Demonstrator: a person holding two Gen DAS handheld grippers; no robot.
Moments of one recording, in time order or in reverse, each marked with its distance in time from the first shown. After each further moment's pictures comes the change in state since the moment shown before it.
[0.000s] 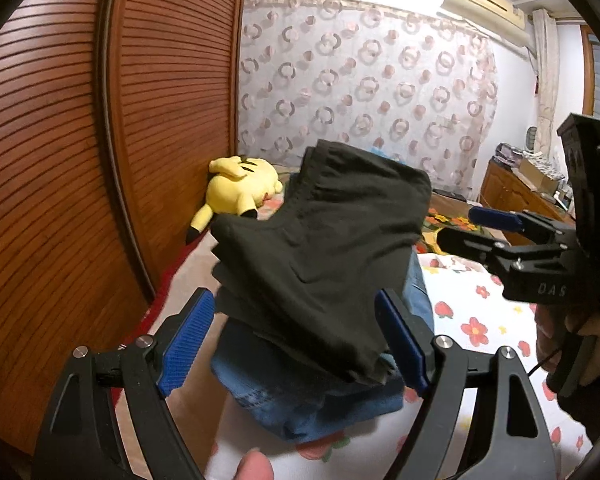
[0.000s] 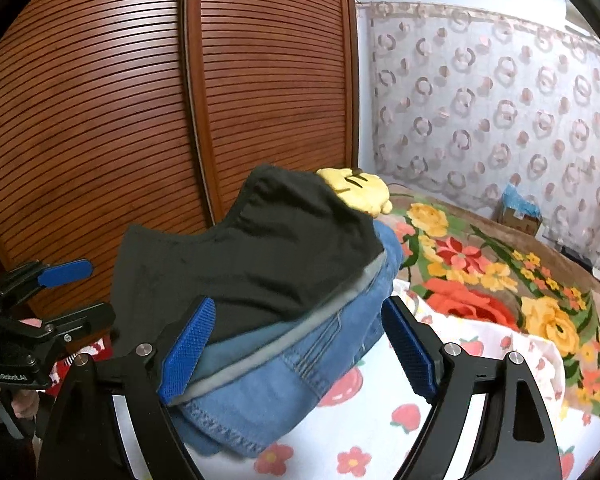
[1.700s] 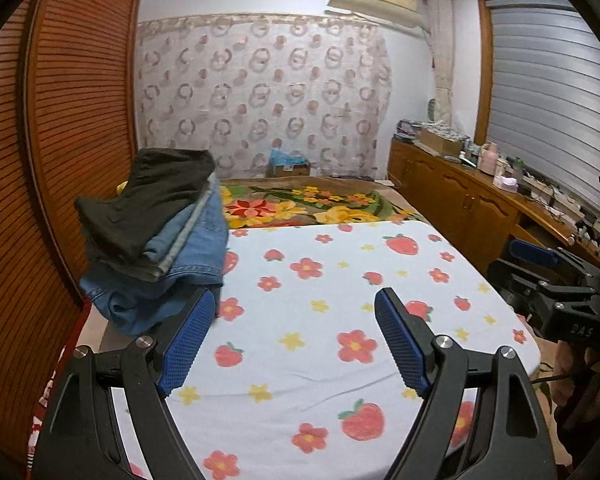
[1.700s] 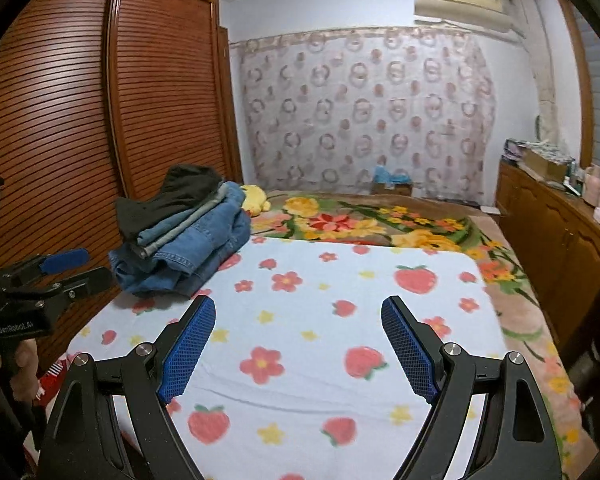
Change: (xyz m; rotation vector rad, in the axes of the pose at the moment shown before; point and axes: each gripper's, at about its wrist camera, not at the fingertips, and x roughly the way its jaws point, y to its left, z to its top) left arm -0.138 -0.150 -0.086 0.196 -0.044 -0.268; right arm -0.285 0.106 -0.160 0.234 -0.127 -0.381
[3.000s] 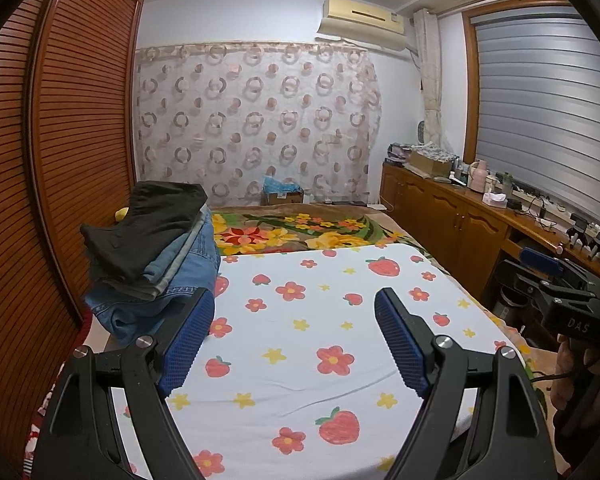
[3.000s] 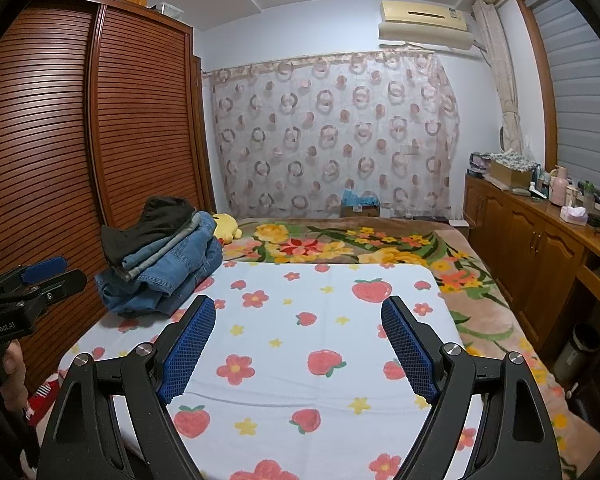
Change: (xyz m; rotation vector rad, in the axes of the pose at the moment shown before) left arm -0.034 -0.020 0.000 0.016 -0.102 -0.007; right arm -0.046 0.013 -0.026 0.049 -0.092 -0.095
